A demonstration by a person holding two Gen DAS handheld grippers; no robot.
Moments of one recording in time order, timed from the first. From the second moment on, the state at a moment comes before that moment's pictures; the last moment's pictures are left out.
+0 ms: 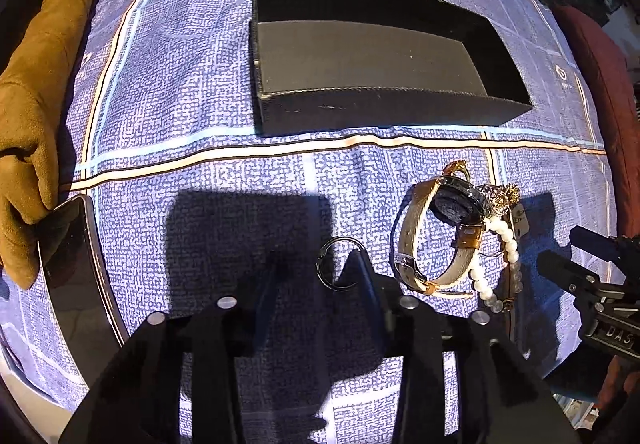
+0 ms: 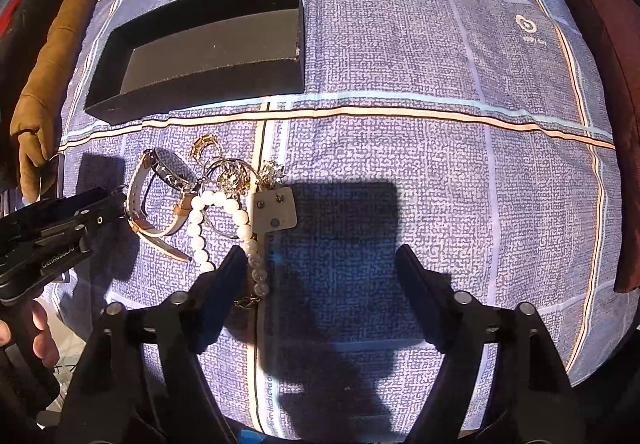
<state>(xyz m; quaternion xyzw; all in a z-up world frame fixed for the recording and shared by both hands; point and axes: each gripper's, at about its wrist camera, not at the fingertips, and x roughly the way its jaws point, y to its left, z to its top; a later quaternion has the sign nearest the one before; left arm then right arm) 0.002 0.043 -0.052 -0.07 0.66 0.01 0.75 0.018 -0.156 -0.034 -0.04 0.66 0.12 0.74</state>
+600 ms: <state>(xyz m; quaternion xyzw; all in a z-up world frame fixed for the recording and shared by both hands) -0.024 0.057 -0.029 -0.11 0.64 -0.01 0.76 0.018 -0.055 -0.052 -0.03 0.67 0.20 0.72</state>
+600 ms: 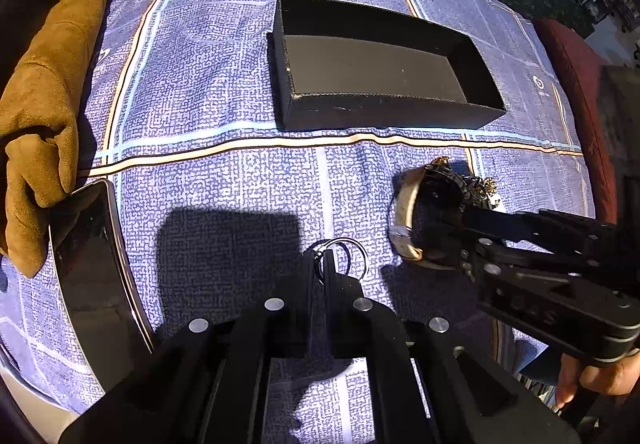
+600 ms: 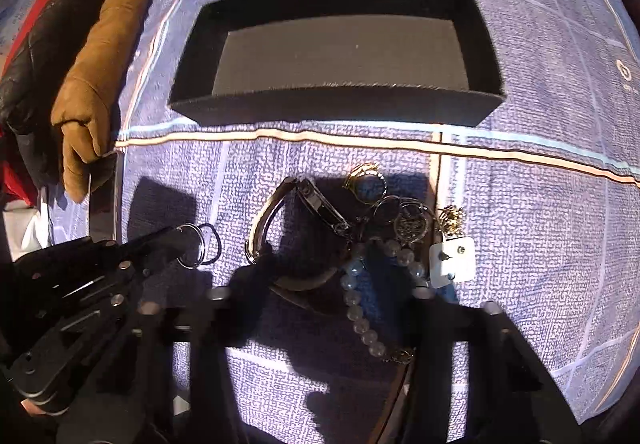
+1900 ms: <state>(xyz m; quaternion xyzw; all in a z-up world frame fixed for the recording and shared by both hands) 0.127 0.040 -0.004 -0.07 0.61 0.02 0.79 0.132 -0.066 -0.005 -0.08 0.62 0.17 0.76</state>
